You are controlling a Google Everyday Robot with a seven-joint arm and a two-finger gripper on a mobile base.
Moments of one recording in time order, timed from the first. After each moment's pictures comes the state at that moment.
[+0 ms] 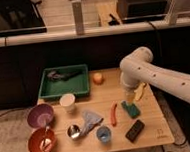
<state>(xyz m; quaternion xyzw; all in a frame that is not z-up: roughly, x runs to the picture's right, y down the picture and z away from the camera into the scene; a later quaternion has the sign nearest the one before) 0.152 0.068 0.754 -0.25 -0.02 -0.02 0.97</state>
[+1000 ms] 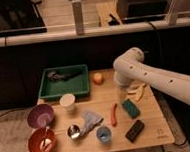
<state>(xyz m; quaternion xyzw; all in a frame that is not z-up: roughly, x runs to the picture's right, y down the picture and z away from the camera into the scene) 0.134 0.063 0.783 -0.25 -0.04 -0.01 0.97</state>
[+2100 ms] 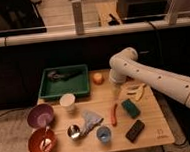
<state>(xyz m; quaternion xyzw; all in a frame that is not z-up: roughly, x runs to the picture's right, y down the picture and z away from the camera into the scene) 0.109 0.048 0.830 -0.25 -0.07 0.01 0.97</state>
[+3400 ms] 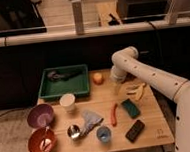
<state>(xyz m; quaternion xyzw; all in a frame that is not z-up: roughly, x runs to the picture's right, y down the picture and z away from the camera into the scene) 0.121 0.034 0.886 -0.26 -0.08 0.02 0.96</state>
